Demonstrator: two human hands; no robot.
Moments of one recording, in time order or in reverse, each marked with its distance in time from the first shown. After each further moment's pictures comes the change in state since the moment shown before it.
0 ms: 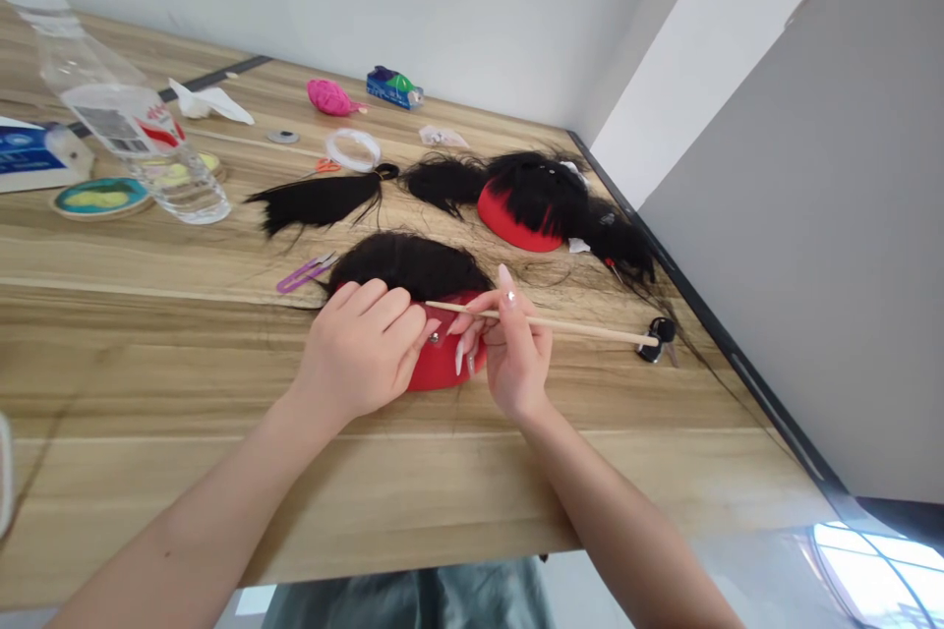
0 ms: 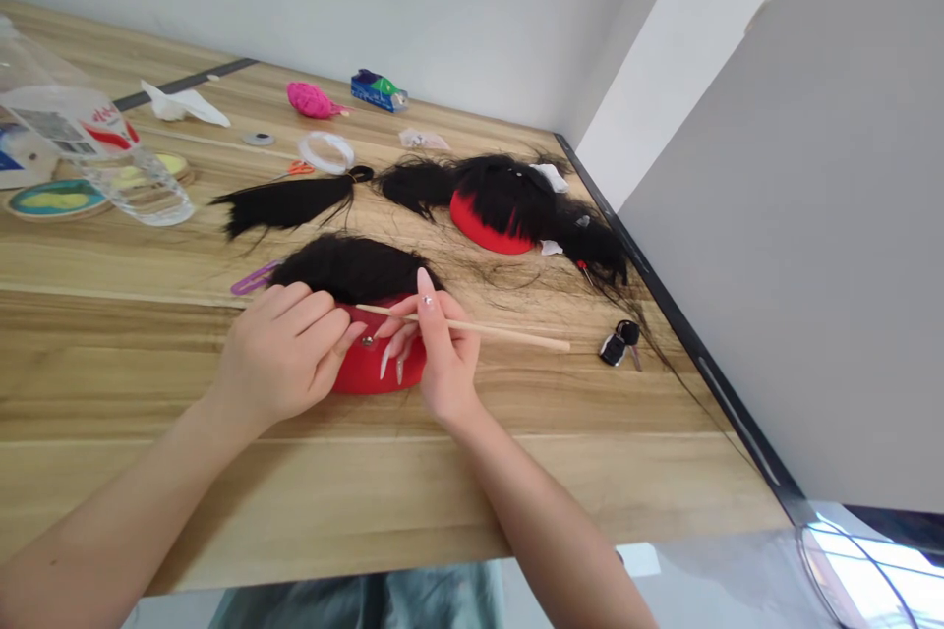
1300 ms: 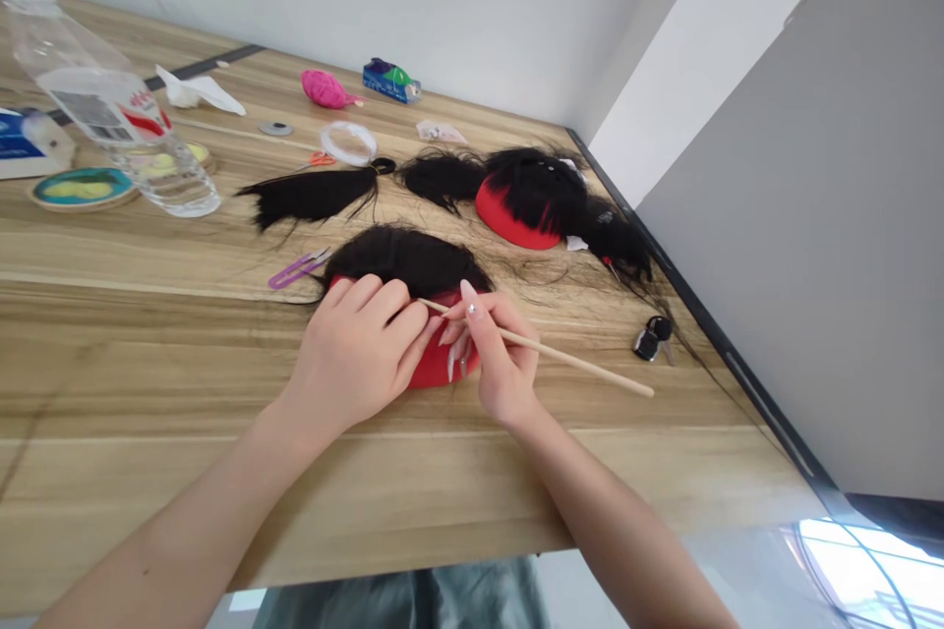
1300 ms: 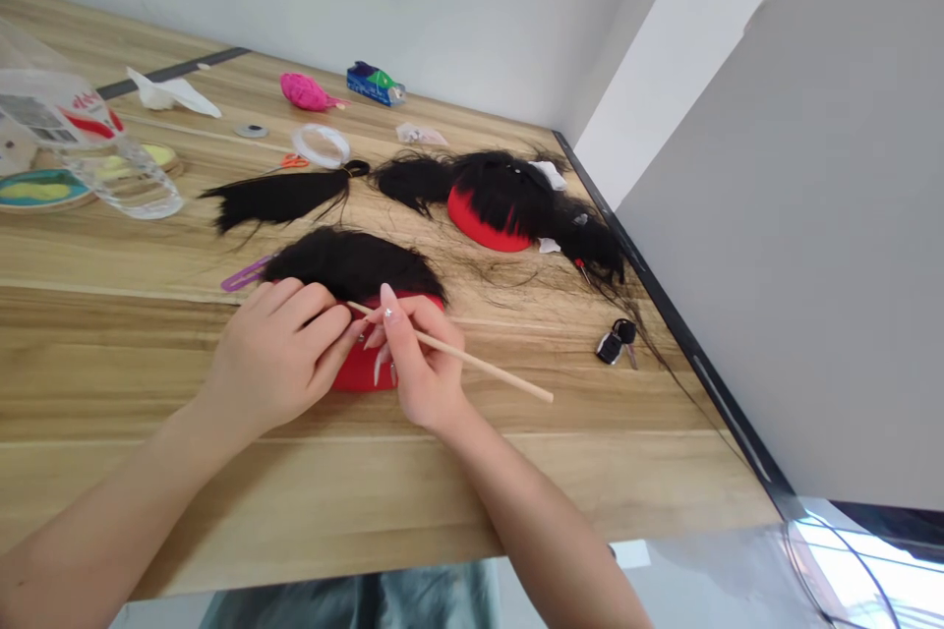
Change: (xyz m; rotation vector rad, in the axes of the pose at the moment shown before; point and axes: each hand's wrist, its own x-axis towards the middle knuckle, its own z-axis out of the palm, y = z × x) left_hand 0.002 0.005 -0.004 -0.008 -0.097 -0.056; right_hand -0.006 -0.003 0.007 -0.212 -0.047 -0.111
